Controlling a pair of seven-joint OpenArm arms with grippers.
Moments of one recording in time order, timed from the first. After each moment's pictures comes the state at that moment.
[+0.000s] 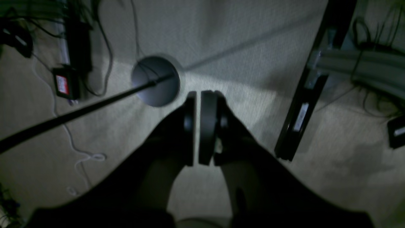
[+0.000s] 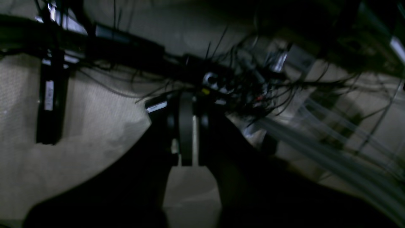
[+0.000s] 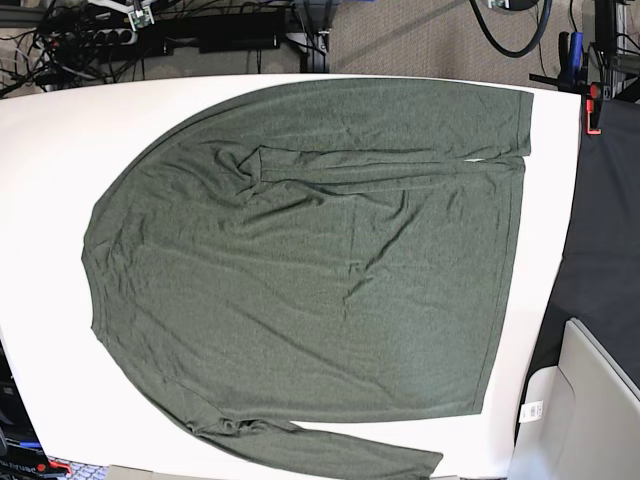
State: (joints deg) left arm 44.3 -6.1 -16.3 65.7 -2.6 -1.3 2.8; right arm -48.9 20.1 1.1 83.2 -6.6 -0.8 -8.4
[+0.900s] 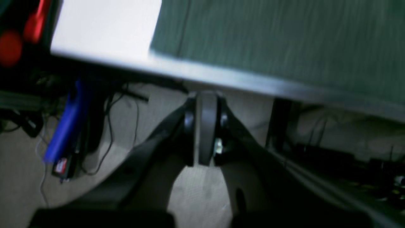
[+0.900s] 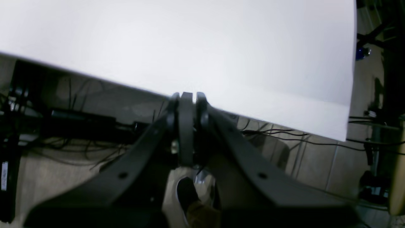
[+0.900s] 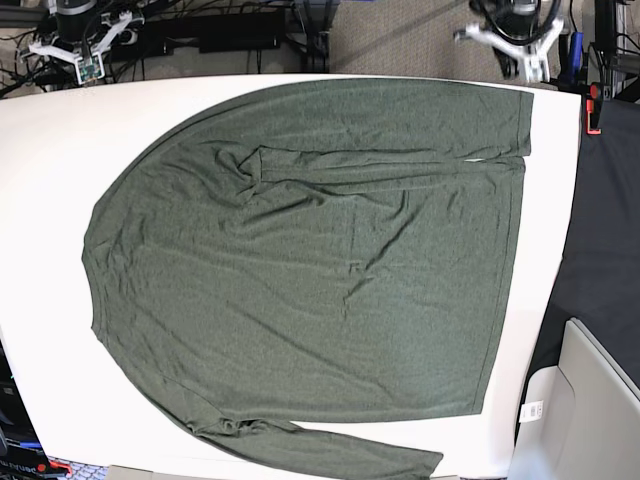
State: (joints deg) left arm 47.3 -5.7 -18.0 109.1 -9.8 -1.3 23.3; right arm -54.9 21.3 15.3 114.9 -6.5 0.0 -18.7
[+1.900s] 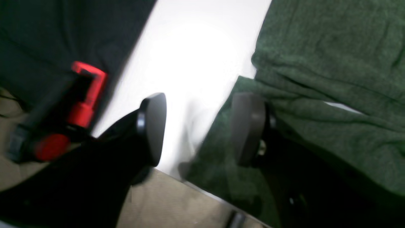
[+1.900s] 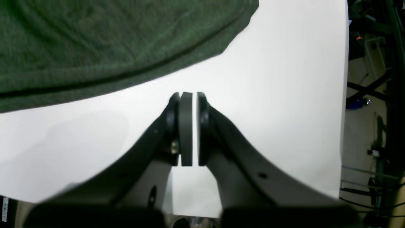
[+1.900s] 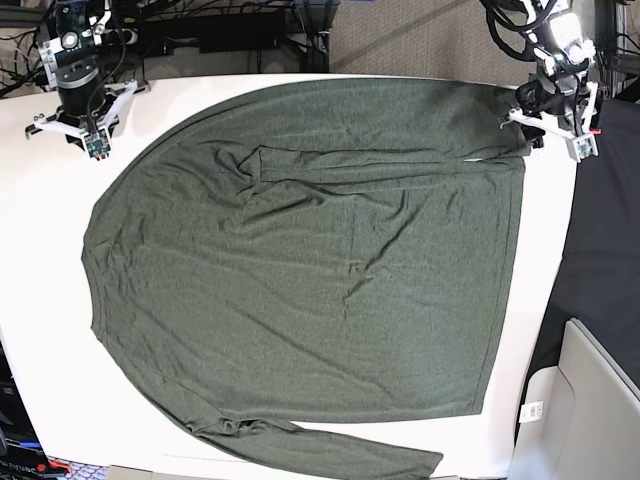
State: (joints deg) left arm 25.8 -5.2 -30.3 108.2 -14.2 -1.2 45.8; right arm -35.3 20.1 15.3 115.9 -6.4 13.9 -29.1
